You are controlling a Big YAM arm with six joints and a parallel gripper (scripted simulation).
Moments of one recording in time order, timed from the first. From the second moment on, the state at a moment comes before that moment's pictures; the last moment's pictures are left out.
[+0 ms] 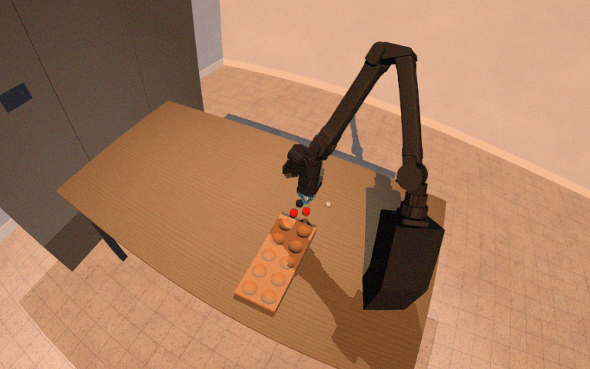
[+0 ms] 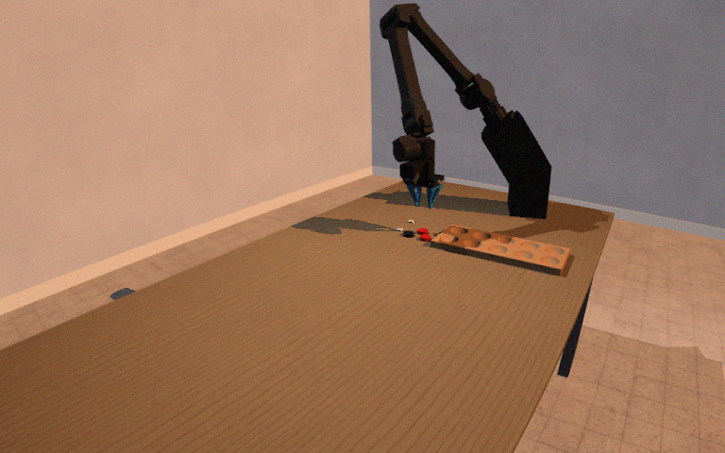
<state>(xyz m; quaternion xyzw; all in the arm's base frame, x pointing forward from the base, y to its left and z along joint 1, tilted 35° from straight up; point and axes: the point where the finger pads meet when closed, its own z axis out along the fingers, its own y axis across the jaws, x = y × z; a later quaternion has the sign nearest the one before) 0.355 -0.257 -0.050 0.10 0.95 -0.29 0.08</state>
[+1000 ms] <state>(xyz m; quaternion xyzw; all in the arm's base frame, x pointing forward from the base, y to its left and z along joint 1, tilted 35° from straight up) 0.360 -0.280 -0.084 0.10 0.95 -0.29 0.08</state>
